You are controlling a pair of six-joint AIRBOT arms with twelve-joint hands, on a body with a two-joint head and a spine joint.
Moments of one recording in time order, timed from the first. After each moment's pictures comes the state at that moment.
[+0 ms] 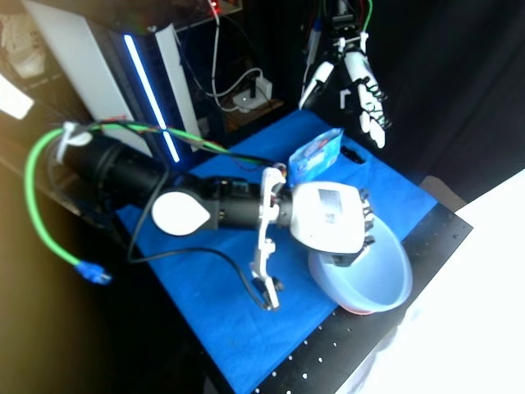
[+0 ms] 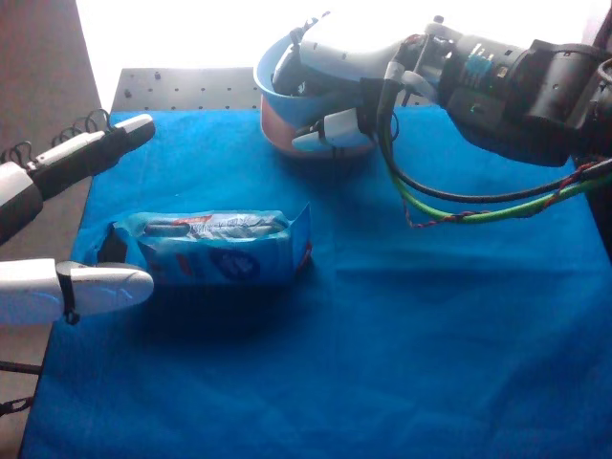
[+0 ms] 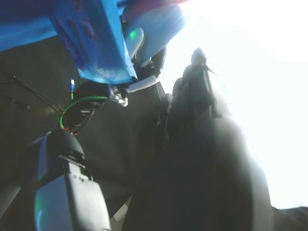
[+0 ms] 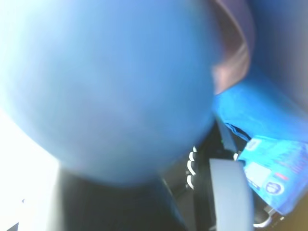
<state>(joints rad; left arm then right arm) 1.23 -0.94 1.13 -0.13 -1.23 0.50 -0.48 -1.60 1.82 -0.53 0.42 -0.42</state>
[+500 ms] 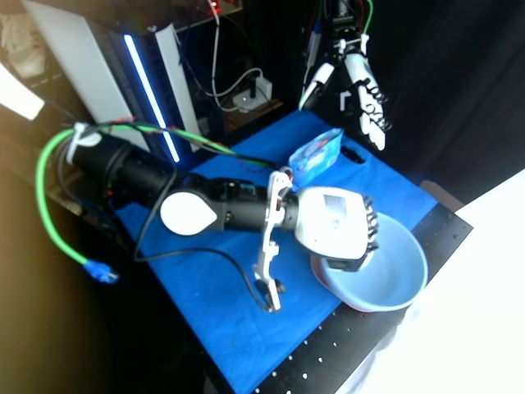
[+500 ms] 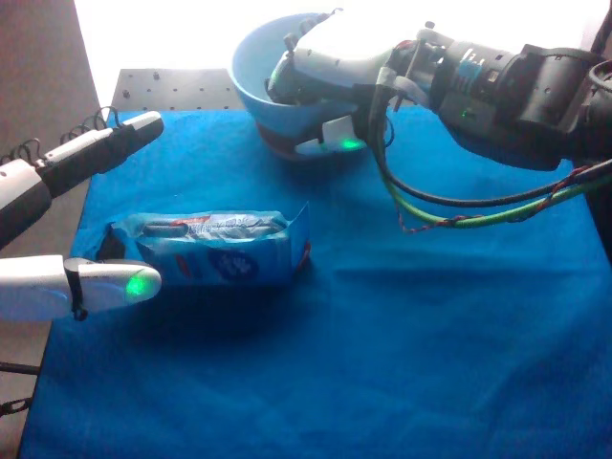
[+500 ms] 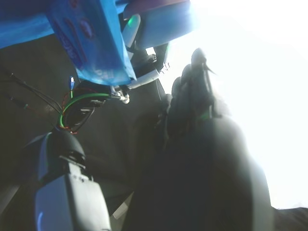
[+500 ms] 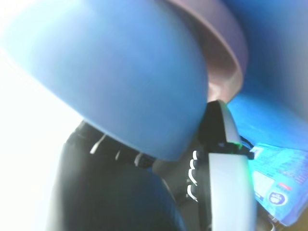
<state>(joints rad) 1.22 -0.95 1.13 -0.12 -1.22 0.49 -0.48 -1.61 1.80 -0.52 0.41 -0.42</state>
